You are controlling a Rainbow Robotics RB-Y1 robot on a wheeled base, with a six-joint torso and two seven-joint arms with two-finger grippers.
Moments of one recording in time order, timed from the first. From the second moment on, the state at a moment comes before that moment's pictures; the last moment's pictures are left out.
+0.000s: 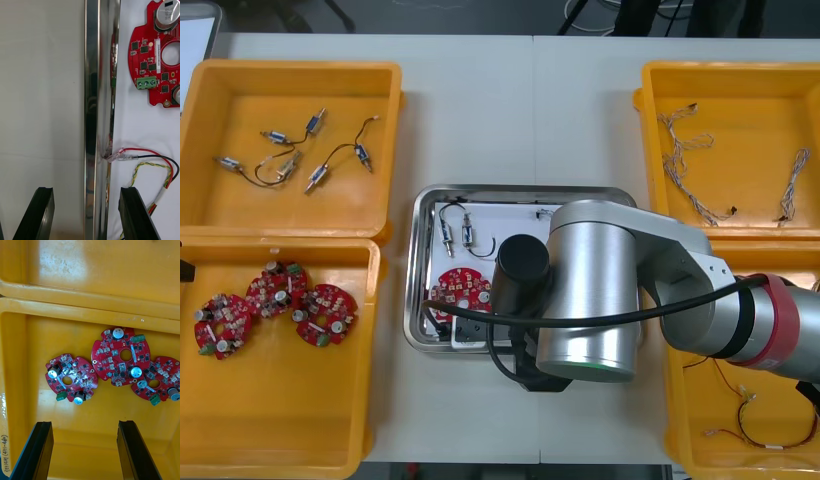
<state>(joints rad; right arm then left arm) -0.80 -0.53 1.01 -2.09 -0.72 1.72 1.69 -0.03 0.97 0.34 -2.23 0.98 1.80 -1.07</state>
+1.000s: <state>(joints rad) -0.80 -0.48 1.16 -1.95 -0.58 1.61 1.69 -0.03 0.97 0.34 -2.23 0.98 1.80 -1.07</state>
